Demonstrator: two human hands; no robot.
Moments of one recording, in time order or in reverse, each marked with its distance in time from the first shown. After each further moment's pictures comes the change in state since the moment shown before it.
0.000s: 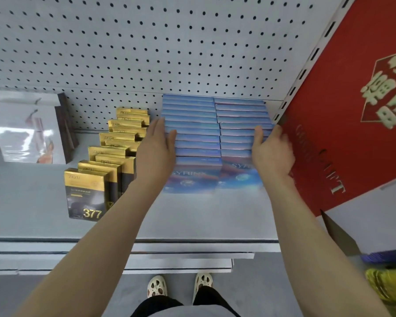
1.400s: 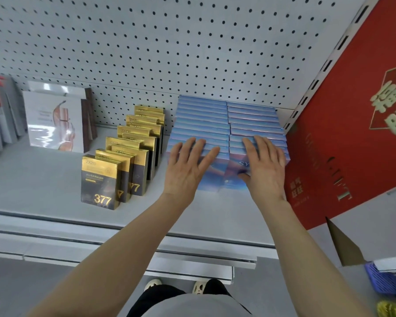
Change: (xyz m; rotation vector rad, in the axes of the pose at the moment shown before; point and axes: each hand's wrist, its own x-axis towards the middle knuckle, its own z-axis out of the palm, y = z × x) left_hand -0.058 0.002 0.037 0.739 -0.118 0.413; right_hand -0.045 0.019 0.007 -0.152 -0.013 -0.669
